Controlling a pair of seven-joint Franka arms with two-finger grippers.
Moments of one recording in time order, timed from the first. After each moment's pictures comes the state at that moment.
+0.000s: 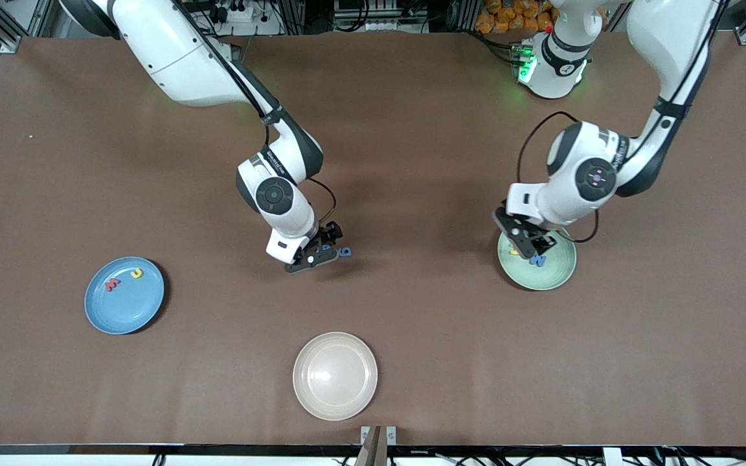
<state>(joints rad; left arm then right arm) 0.13 0.34 -0.52 -2.12 0.09 2.38 0.52 0.44 0.67 0.16 -1.81 -0.05 2.49 0.28</state>
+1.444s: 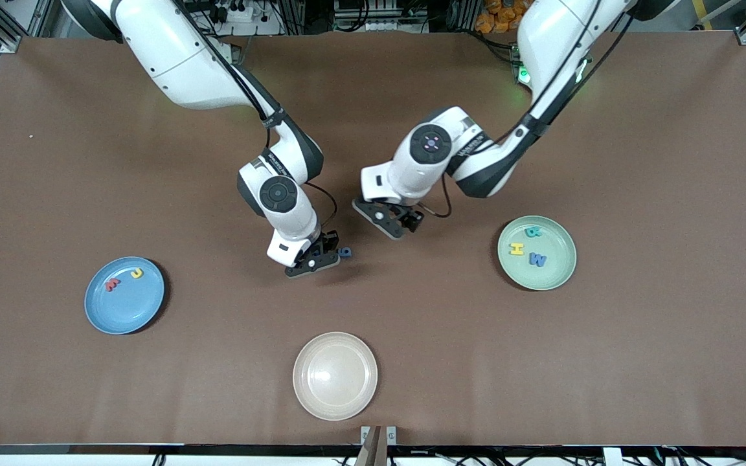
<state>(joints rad) -0.36 0.62 -0.49 -1.71 0.15 2.41 -0.19 0.44 0.68 0.14 -1.78 -0.13 2.52 0.37</state>
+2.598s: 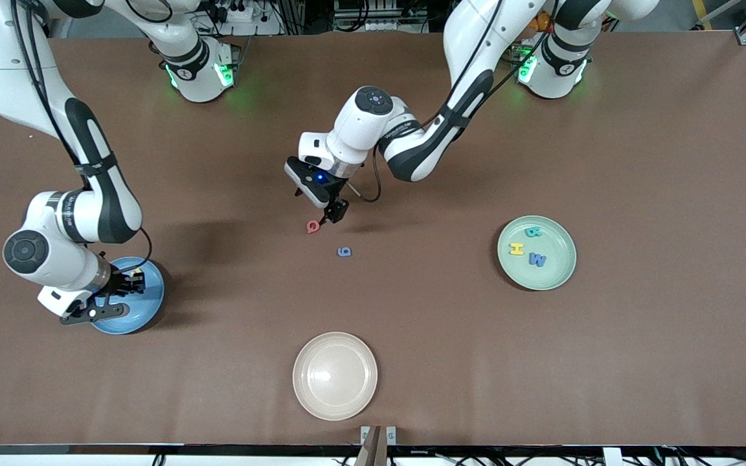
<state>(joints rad) -0.79 0.80 -0.21 -1.58 0.18 2.96 -0.24 -0.12 0.59 0.02 -1.76 -0.16 2.35 -0.17</state>
